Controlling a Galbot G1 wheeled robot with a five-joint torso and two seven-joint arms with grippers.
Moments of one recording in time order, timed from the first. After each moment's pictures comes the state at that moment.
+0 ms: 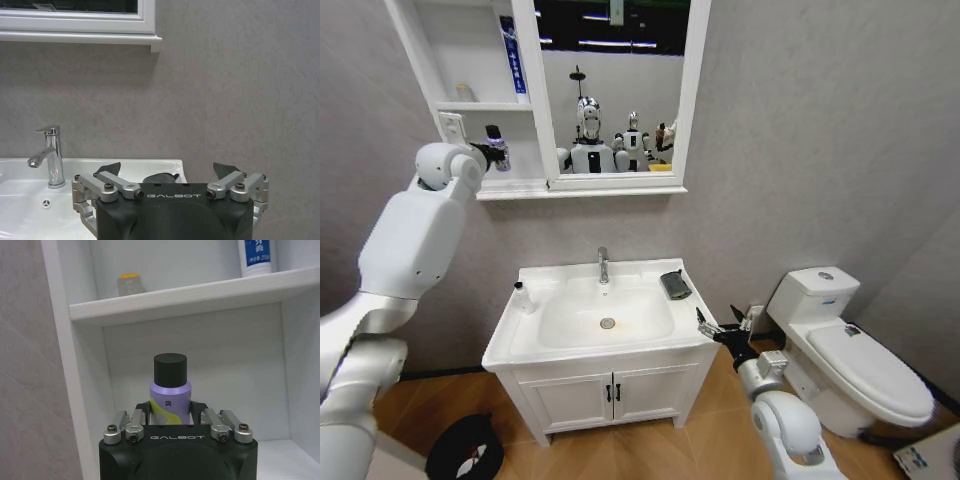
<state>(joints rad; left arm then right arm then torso) -0.17 -0.89 0.00 -1.23 -0.78 0.69 -0.30 -1.45 1.35 0.63 2.14 0.23 -0.23 -0.05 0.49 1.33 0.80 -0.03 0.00</state>
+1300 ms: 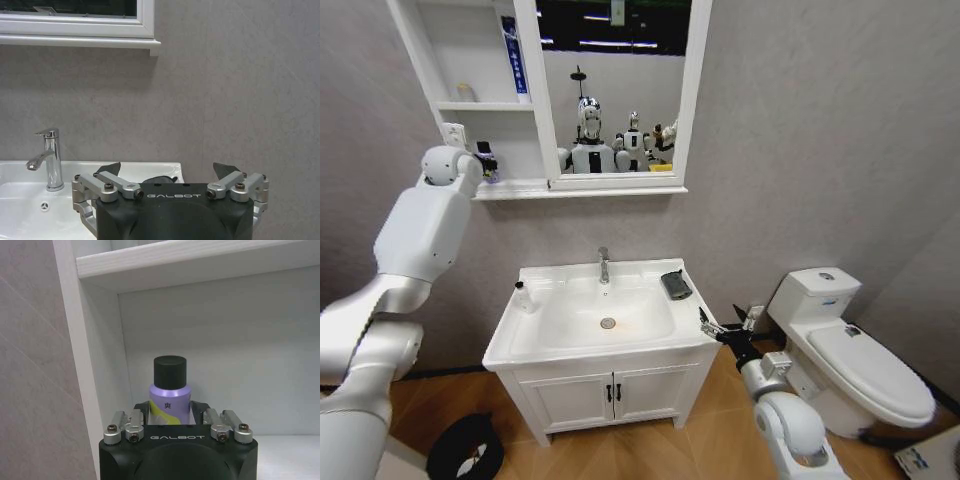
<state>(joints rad) -0.23 -0.96 0.00 -1.04 -0.73 0.70 -0.32 -1.46 1.34 0.64 2.15 0.24 -0.22 -0.05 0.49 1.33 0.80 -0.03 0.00</state>
